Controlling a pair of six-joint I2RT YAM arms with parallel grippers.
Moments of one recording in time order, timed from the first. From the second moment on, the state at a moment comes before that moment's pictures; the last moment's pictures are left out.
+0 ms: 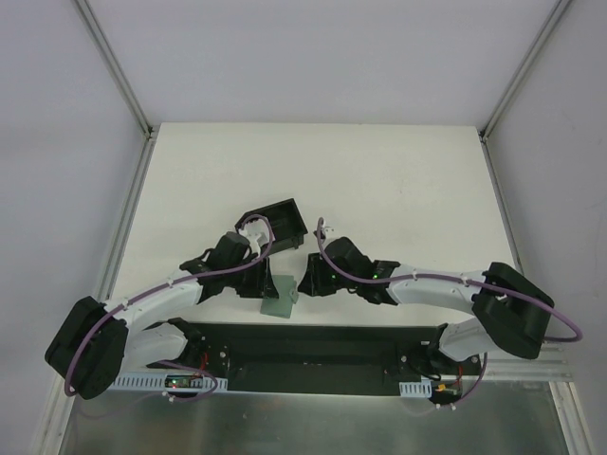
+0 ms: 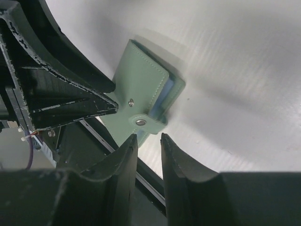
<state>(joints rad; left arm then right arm) -0.60 1.09 0.41 -0.26 0.35 -0.62 1.03 1.39 0.64 0.05 -0.07 0.77</state>
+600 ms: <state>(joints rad) -0.60 1.10 0.48 -0.37 0.26 -0.58 1.06 1.47 0.68 0.07 -0.09 0.83</state>
